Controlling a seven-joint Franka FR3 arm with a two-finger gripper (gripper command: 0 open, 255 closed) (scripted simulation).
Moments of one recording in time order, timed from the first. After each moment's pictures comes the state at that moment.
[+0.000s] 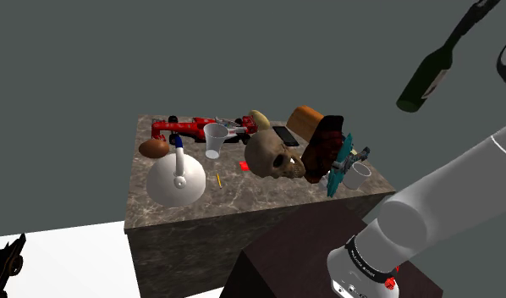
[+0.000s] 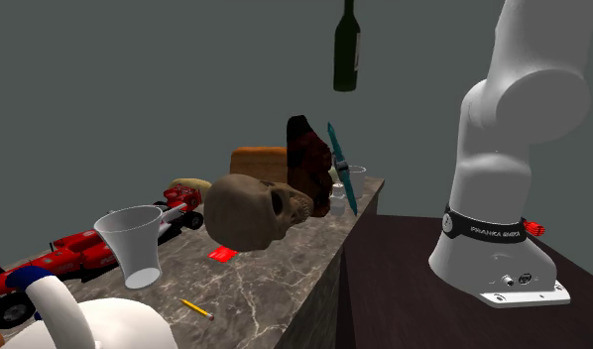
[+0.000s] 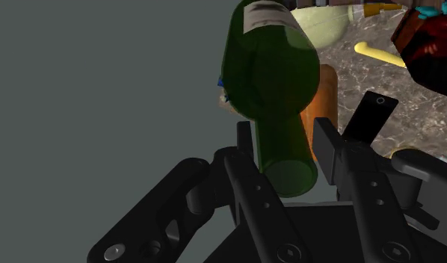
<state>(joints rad) -0.27 -0.13 -0.70 -1.21 -0.16 1.46 -0.99</state>
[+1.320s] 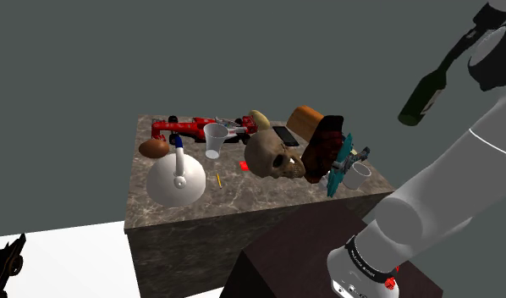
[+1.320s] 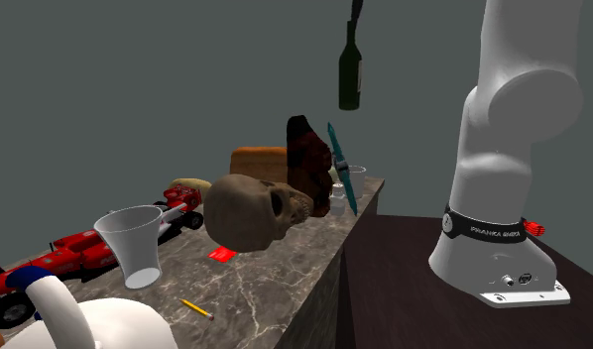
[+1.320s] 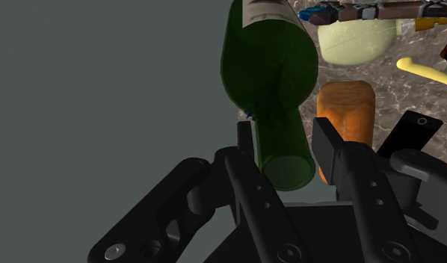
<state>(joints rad) -0.34 0.02 -0.88 -1.28 0.02 1.66 -1.18</state>
